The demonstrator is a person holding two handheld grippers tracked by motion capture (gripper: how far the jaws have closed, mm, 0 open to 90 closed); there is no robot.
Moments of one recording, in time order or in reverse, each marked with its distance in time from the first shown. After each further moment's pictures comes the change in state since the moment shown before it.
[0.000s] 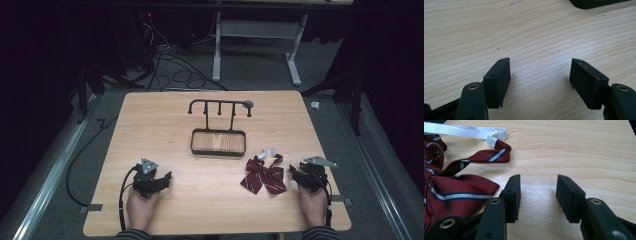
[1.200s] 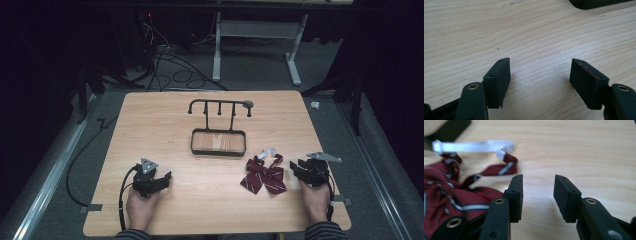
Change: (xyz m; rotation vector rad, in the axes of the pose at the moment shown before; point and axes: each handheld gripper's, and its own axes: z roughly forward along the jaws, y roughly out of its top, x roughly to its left) left arm 0.000 0.000 0.000 0.000 -0.003 -0.007; right arm -0.005 0.017 -0.007 -0.003 0.078 0.044
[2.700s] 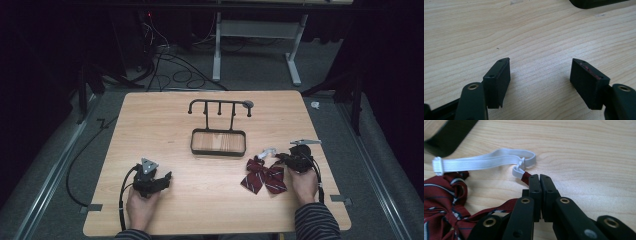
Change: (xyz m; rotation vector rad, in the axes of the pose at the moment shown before) left arm -0.001 0.000 0.000 0.002 0.003 0.008; right arm 0.016 0.034 0.043 0.131 0.070 -0.034
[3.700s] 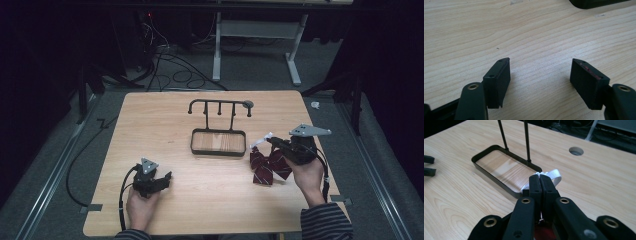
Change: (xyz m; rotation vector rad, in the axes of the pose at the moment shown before) left arm 0.000 0.000 0.000 -0.001 -0.001 -0.002; right arm 0.059 0.054 -0.094 -0.244 0.165 -0.256
